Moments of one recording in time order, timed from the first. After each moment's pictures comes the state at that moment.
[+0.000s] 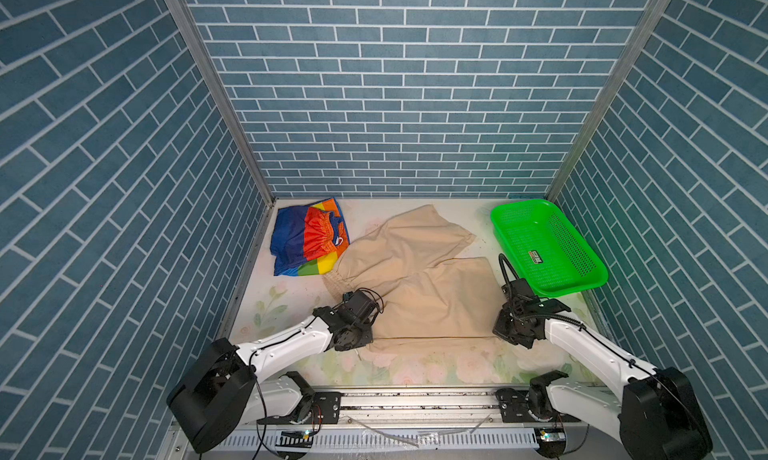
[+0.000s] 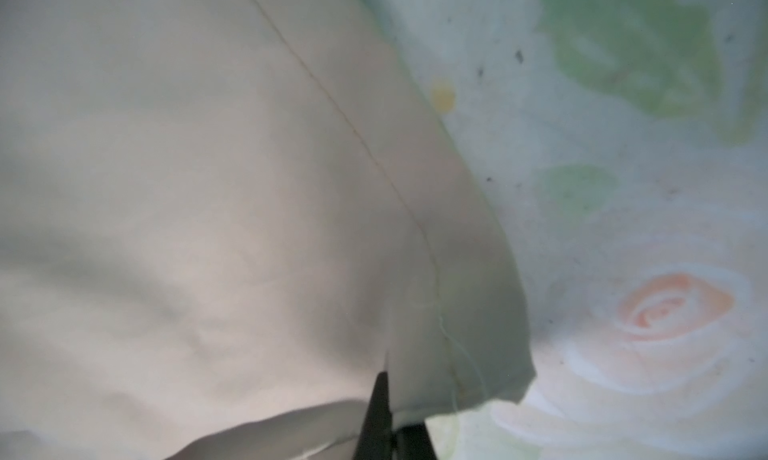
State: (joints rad) left arm -0.73 1.22 0.52 -0.55 -0.01 -0.90; right arm 0.35 1.06 0.53 -0.79 -0.01 0.79
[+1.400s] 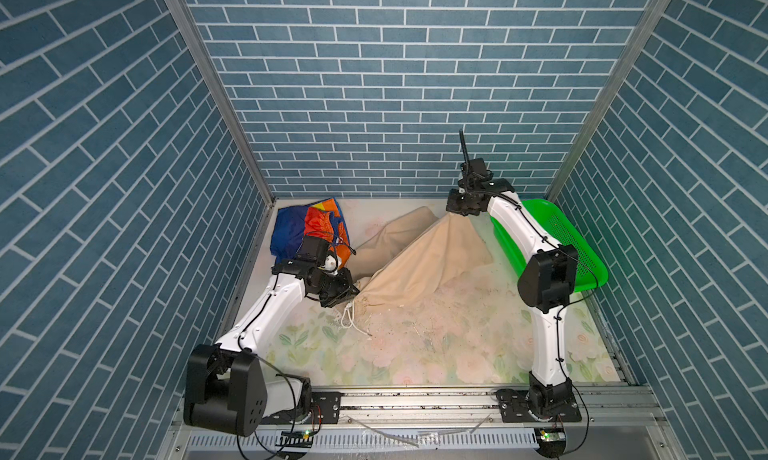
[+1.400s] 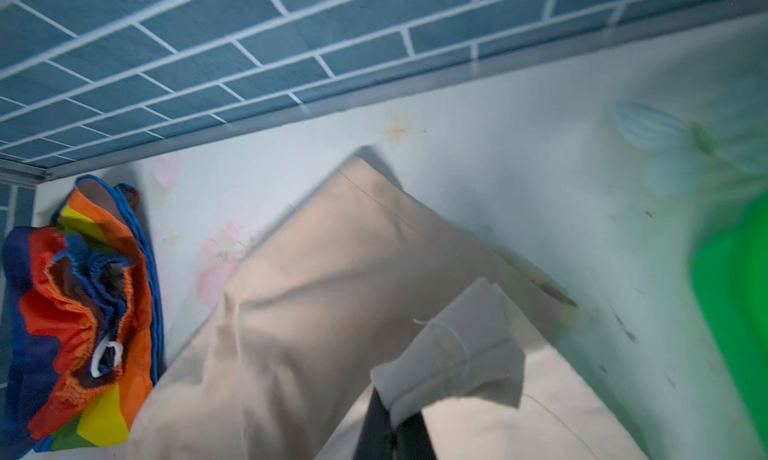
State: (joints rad) left arm -0.15 1.33 0.93 -0.83 0.57 -0.60; right arm 0.39 2.27 2.28 -0.89 -0.05 0.42
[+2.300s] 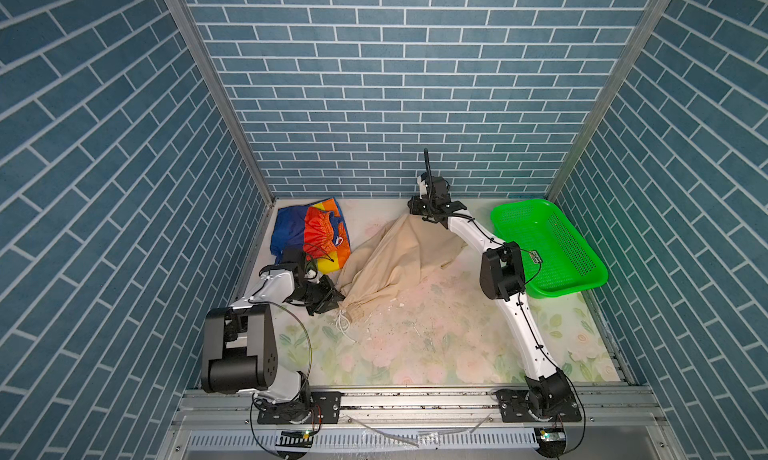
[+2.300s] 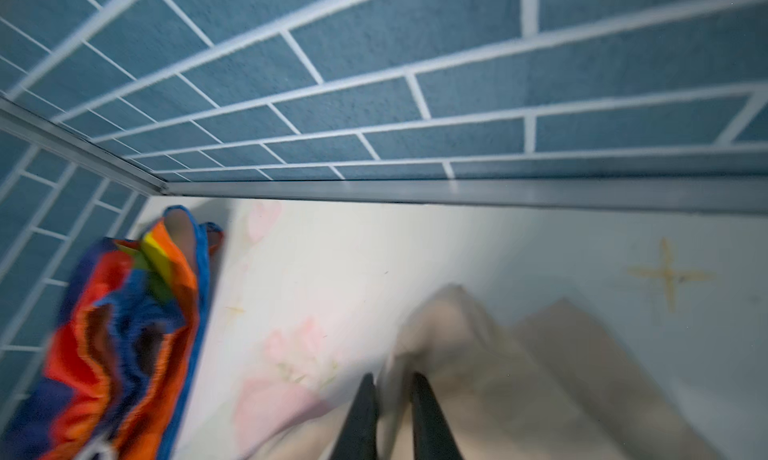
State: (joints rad) left arm 0.10 1.49 0.81 -0.80 0.67 -0.56; right arm 0.49 2.68 2.45 -0.31 -0.15 0.41
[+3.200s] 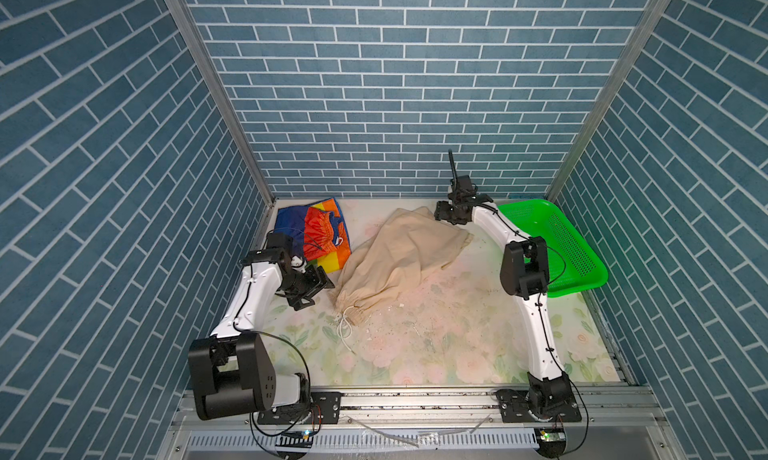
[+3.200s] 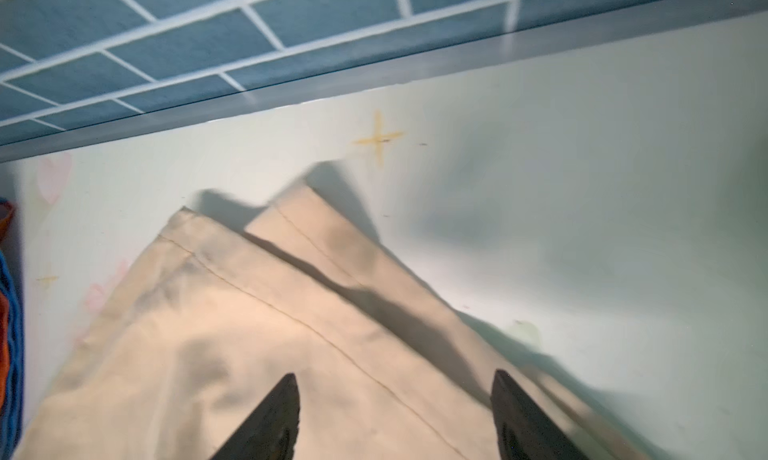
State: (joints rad) left arm 0.08 1.37 1.06 -1.06 0.42 -0.43; right arm 0.35 2.41 2.15 -0.67 -0.07 0.37
